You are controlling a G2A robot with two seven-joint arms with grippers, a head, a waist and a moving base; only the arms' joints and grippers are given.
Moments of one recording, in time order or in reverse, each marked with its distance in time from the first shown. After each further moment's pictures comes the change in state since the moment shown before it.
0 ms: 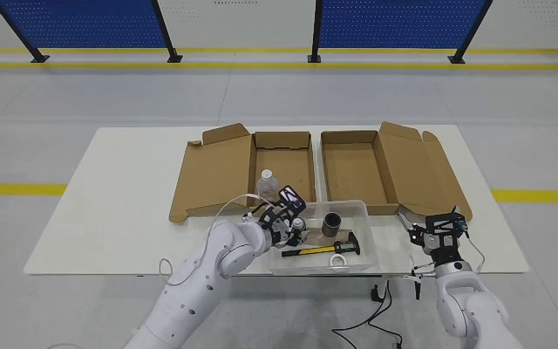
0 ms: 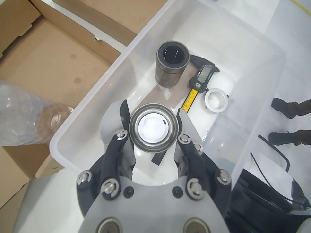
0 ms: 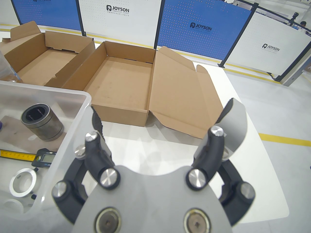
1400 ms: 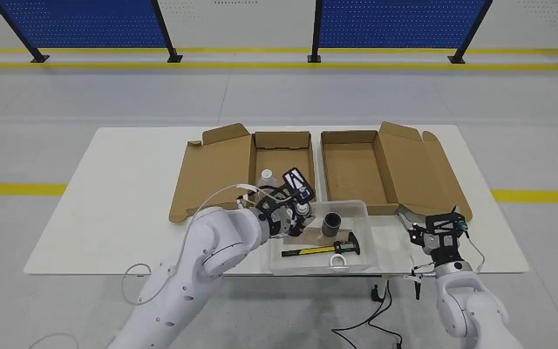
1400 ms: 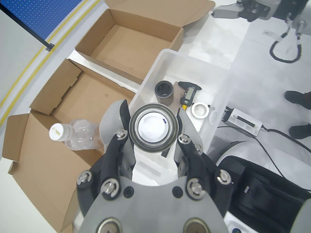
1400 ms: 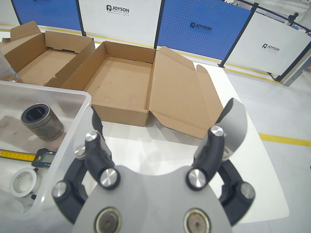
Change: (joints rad) left arm -0.057 0.043 -0.016 -0.282 0.018 0.009 -0.159; right arm 0.000 0.000 0.000 0.000 0.000 0.000 0.000
